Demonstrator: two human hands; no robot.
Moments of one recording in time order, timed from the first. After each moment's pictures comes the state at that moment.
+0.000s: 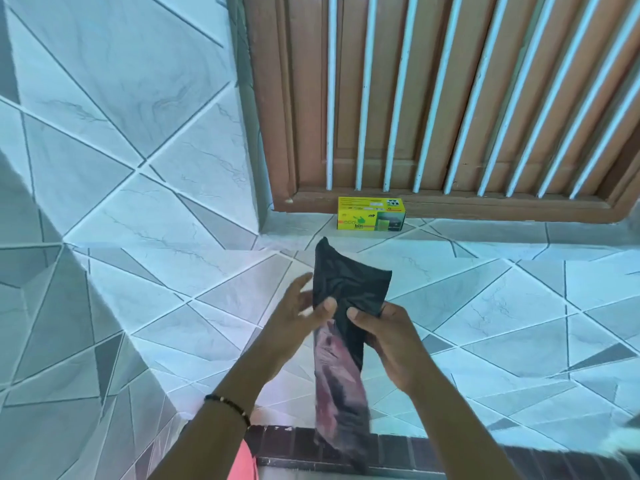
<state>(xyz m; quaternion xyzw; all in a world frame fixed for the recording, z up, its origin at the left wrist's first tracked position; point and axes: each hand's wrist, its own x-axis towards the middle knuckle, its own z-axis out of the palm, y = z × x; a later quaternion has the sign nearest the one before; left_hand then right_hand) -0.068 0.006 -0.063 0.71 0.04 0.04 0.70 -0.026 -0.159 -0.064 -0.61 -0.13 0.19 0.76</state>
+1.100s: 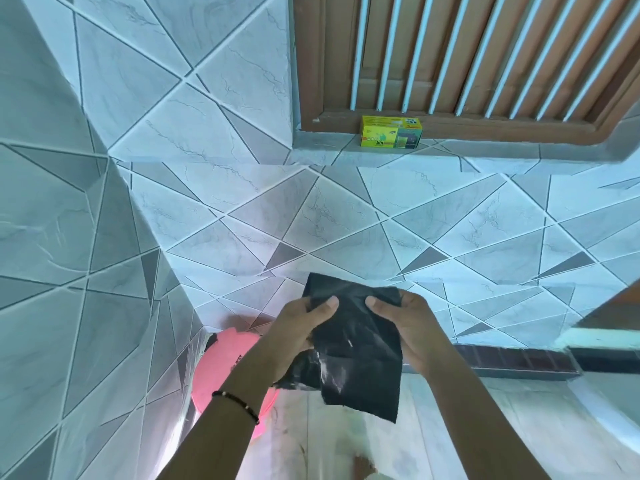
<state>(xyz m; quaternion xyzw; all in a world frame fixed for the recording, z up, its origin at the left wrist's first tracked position) -0.252 0.006 -0.116 0.63 0.11 -0.10 0.76 -0.192 -0.170 -0.111 -0.65 -0.01 0.22 0.73</state>
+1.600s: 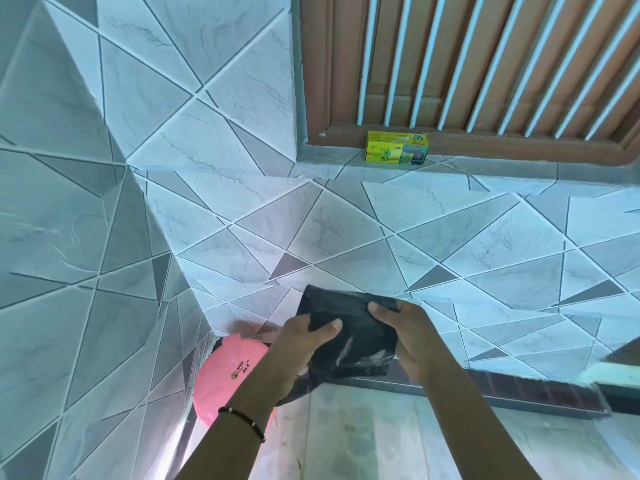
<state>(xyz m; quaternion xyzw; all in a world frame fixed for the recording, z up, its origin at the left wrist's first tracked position) -0.236 -0.026 -0.121 0.63 0.22 -0.05 0.74 -0.154 -0.188 -0.113 -0.65 0.00 0.25 0.72</state>
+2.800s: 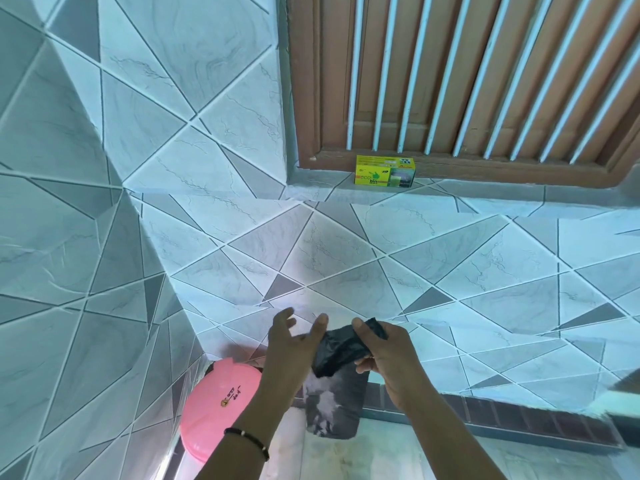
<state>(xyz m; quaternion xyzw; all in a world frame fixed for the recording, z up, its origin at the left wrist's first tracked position) -0.210 -0.047 -0.121 0.72 0.30 0.10 0.62 -0.155 -0.187 -0.112 -0.70 -0.01 0.20 0.69</state>
